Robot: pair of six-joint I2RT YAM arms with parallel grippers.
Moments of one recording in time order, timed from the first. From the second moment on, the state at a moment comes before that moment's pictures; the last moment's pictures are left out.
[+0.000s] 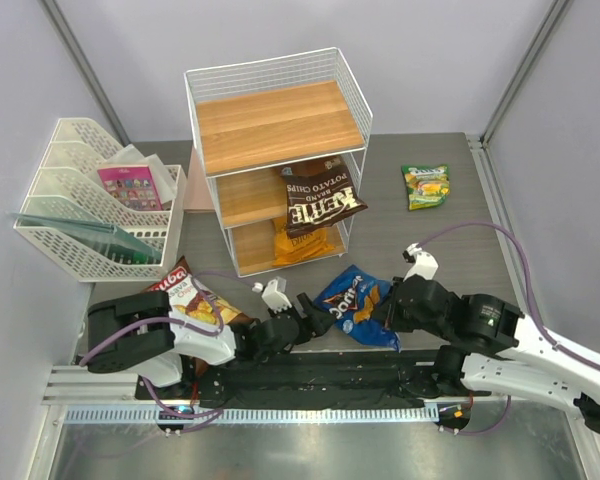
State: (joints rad) left arm -1.31 1.49 0.35 0.61 -0.53 -1.34; right arm 1.09 0.66 0.78 -0.95 0.31 1.05
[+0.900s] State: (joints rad) left arm -1.31 1.49 0.36 0.56 -0.58 -1.36; right arm 1.09 1.01 1.35 -1.00 0.31 0.68
